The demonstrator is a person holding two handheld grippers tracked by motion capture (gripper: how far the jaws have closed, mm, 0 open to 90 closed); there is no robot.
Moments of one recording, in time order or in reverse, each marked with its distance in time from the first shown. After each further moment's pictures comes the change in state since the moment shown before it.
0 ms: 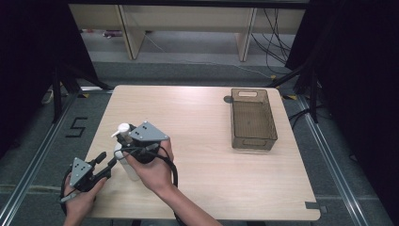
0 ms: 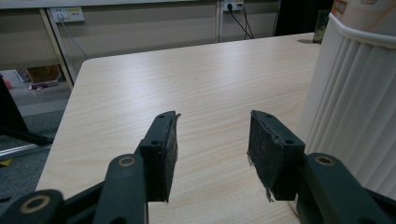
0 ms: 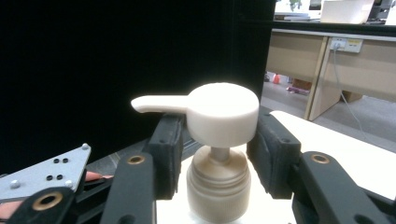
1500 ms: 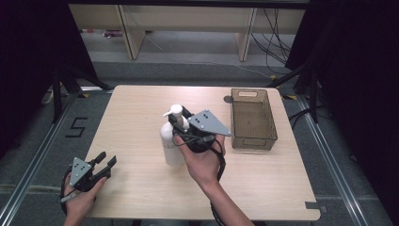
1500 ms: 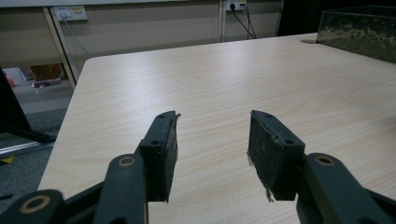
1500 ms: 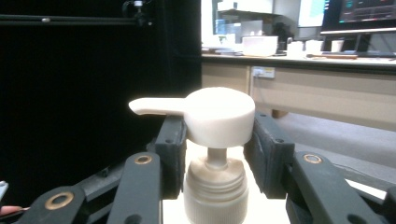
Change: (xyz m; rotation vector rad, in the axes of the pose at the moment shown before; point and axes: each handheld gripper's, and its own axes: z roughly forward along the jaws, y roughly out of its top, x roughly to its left) left arm 0.000 0.000 0.000 0.004 0.010 -0.008; right arm -0.072 0.028 -0.106 -0.123 -0.240 0.057
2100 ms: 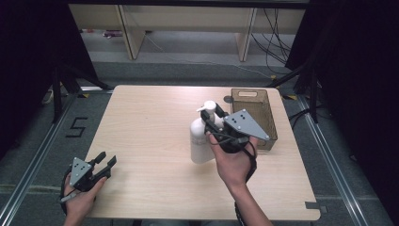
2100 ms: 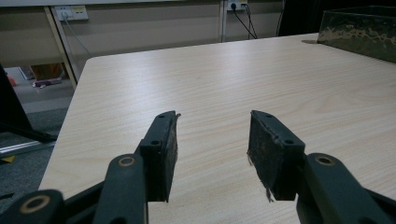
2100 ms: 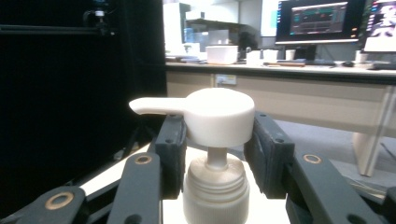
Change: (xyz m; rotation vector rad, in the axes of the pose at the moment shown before) left arm 0.000 0.000 0.000 0.000 0.004 -0.001; right arm -0.049 0.011 -0.049 -0.049 -0.131 -0.021
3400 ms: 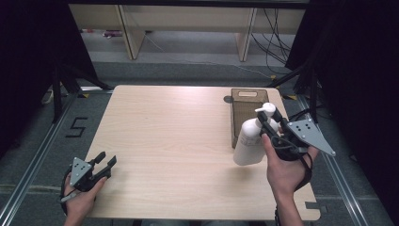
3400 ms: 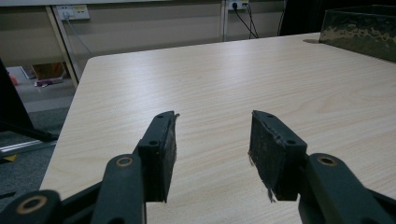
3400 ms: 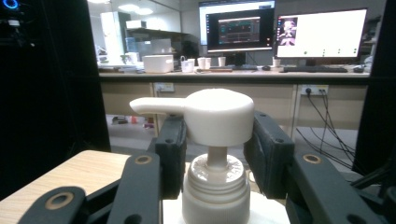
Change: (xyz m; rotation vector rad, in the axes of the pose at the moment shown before) left arm 0.000 0.000 0.001 -0.013 -0.002 -0.003; right arm -0.082 0.006 -0.075 -0.041 -0.246 0.024
